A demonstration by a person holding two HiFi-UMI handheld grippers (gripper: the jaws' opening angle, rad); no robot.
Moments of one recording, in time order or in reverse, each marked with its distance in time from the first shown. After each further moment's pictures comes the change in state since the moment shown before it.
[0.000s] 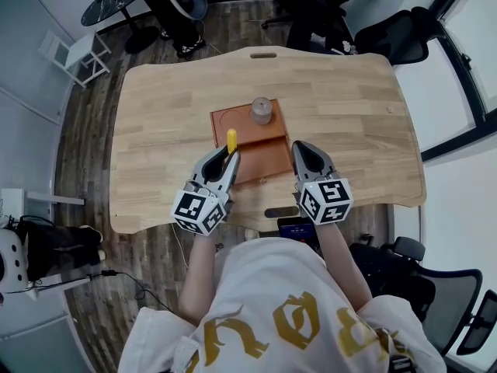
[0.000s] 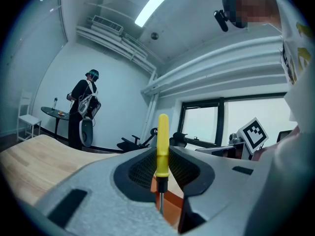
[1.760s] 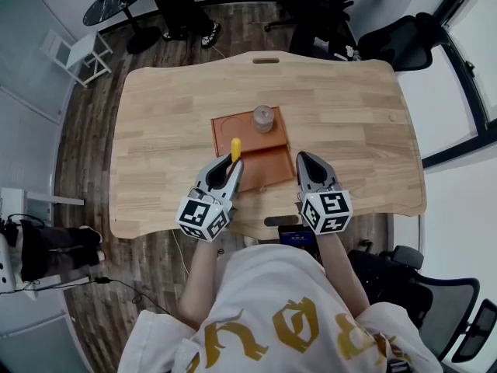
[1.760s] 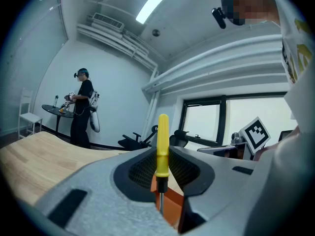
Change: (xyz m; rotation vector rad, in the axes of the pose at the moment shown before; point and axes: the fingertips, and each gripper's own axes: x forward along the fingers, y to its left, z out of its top) left arm 0.013 0.005 -0.013 -0.011 0.026 0.011; right arm 0.005 -0.016 -0.012 -0.020 0.032 -0.037
